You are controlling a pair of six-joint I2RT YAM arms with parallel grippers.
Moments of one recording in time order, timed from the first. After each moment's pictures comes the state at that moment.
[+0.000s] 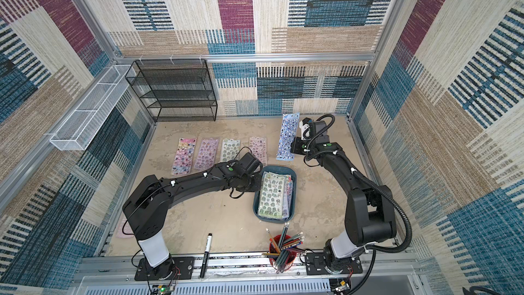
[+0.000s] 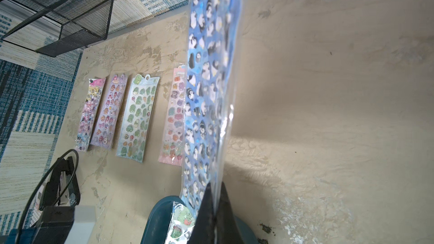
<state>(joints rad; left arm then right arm) -0.85 1.81 1.25 -0.51 0.03 -0.73 0.14 1.54 1.15 -0.35 -0.34 0.33</state>
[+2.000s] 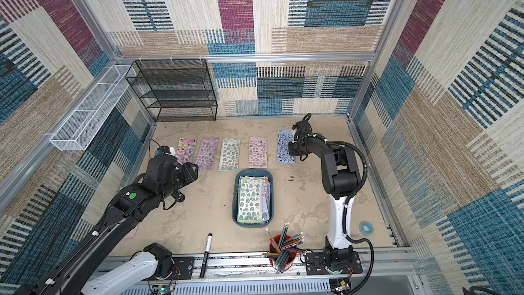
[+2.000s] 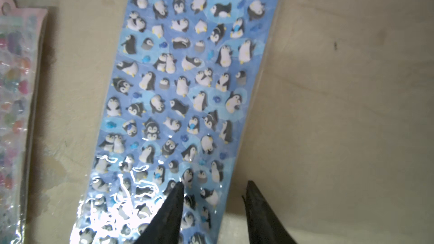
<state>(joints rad) -0.46 0.91 0.94 -0.70 -0.21 -0.77 0.14 2.09 1.47 -0.46 -0.09 0.05</state>
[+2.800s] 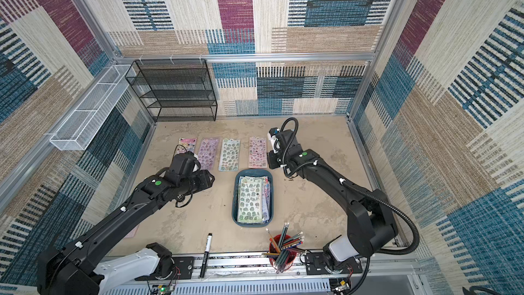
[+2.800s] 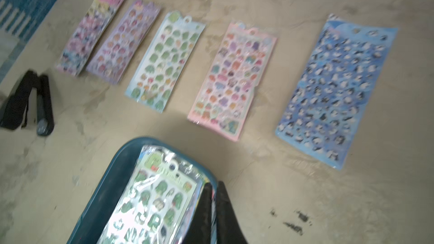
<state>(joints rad) -0.52 1.12 0.88 -0.66 0.01 -0.73 0.54 1.46 1.09 -0.43 -0.09 0.20</state>
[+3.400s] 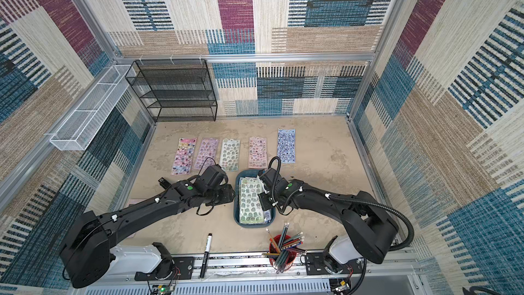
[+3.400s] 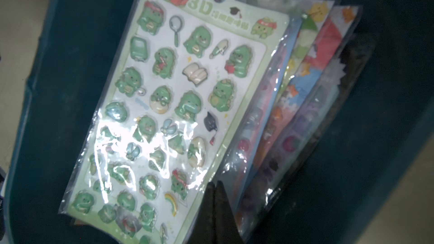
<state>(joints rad) -0.76 1.34 0.82 -0.48 0.01 -0.85 0.79 1.47 0.79 -0.40 -0.10 0.37</state>
